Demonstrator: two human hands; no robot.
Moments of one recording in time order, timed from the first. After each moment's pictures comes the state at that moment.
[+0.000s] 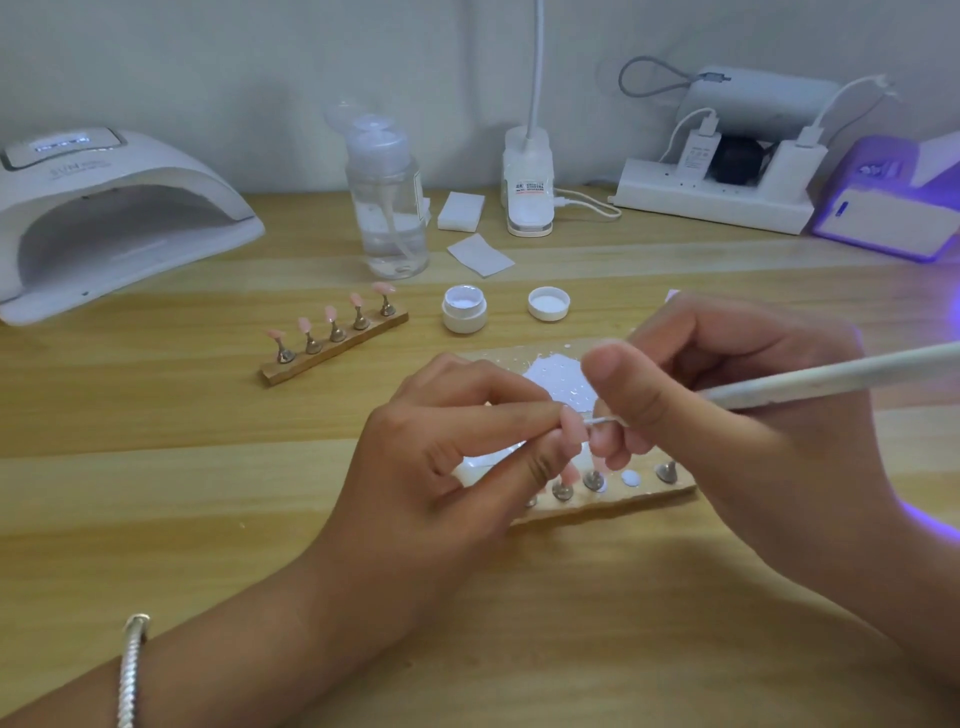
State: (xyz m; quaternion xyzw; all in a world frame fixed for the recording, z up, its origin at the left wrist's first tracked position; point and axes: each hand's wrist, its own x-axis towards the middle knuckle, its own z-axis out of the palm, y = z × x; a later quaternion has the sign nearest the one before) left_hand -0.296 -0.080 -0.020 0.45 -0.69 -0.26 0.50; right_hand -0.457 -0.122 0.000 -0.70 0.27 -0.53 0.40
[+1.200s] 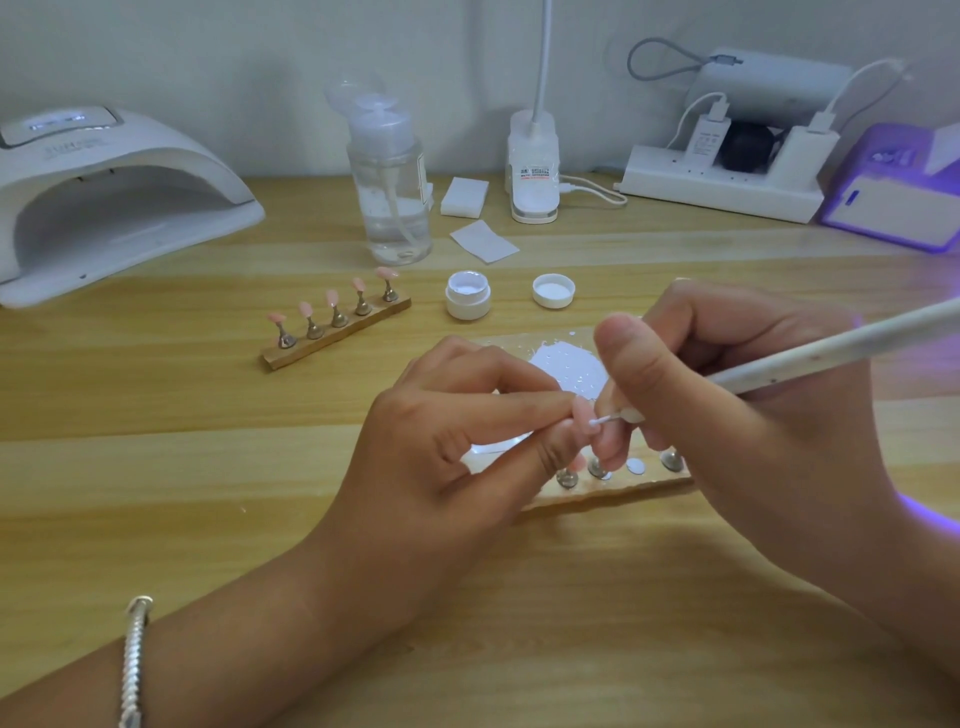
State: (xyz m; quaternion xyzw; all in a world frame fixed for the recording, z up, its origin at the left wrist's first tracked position) left_hand -0.285 -0.089 -0.031 0.44 -0.74 -0.17 0.47; right_hand -0.452 -0.121 -0.002 -0.69 0.27 -0.53 0.41
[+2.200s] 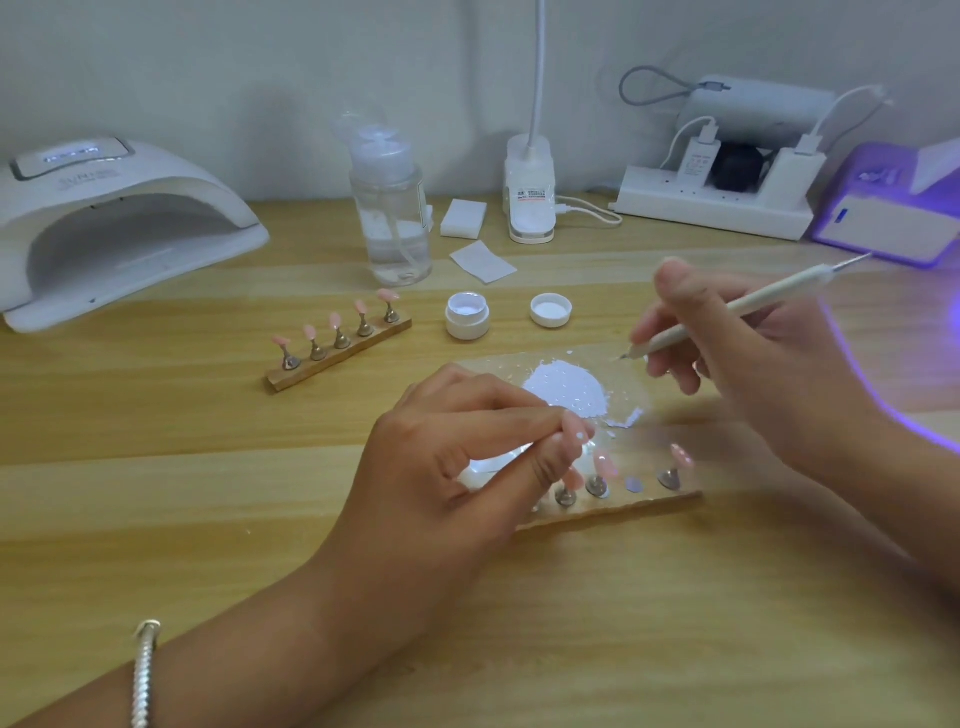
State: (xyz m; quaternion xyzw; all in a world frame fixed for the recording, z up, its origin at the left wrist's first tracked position) left_hand -0.286 -0.089 -0.033 0.47 -0.72 -0.18 0.47; right_hand -0.489 -0.178 -0.012 -0.69 0.42 -0.47 0.35
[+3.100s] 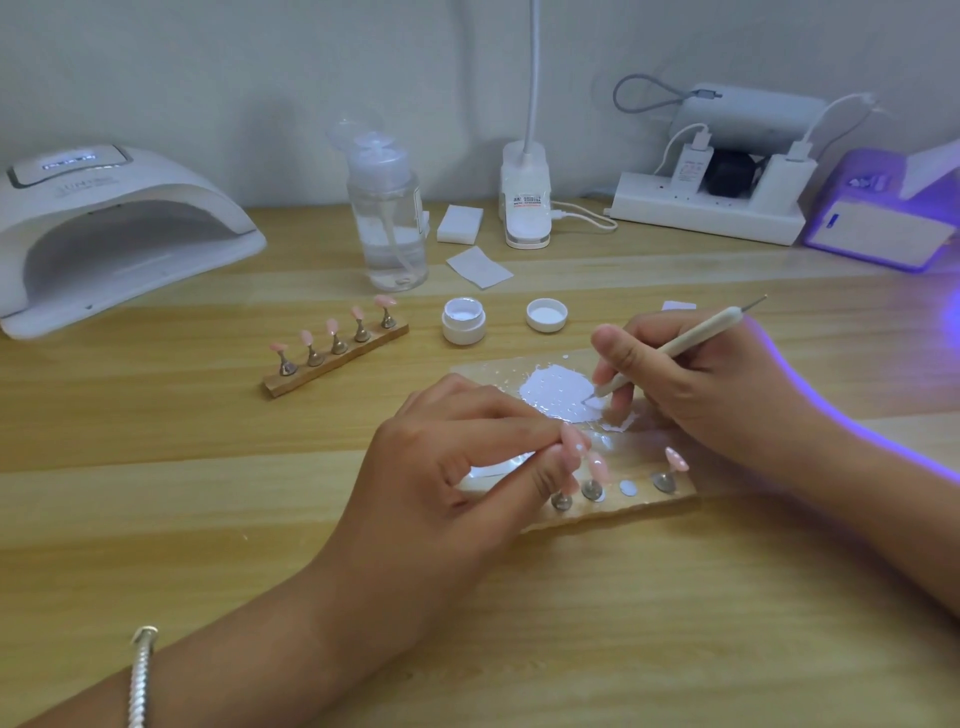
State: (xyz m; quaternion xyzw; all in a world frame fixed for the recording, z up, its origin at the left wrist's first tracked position) left_hand -0.286 -0.089 -0.033 0.45 -0.74 -0.18 0.46; right_hand -0.485 -0.184 -0.026 -0.74 0.45 -0.37 0.33
